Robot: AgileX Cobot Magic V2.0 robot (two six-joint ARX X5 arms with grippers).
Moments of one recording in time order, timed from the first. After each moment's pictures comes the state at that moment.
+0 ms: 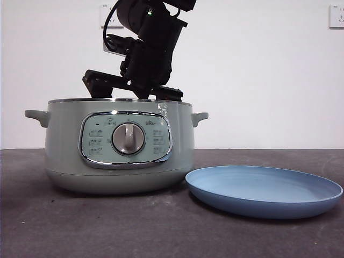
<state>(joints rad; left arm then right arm) -0.39 0.64 1.29 -1.22 -0.10 0.01 0.77 2.12 1.82 -0.66 0.00 0.08</state>
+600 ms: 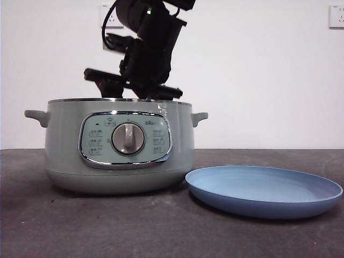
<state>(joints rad) -0.39 0.64 1.29 -1.23 -0.10 0.01 0.78 2.10 1.82 -0.66 0.00 0.08</state>
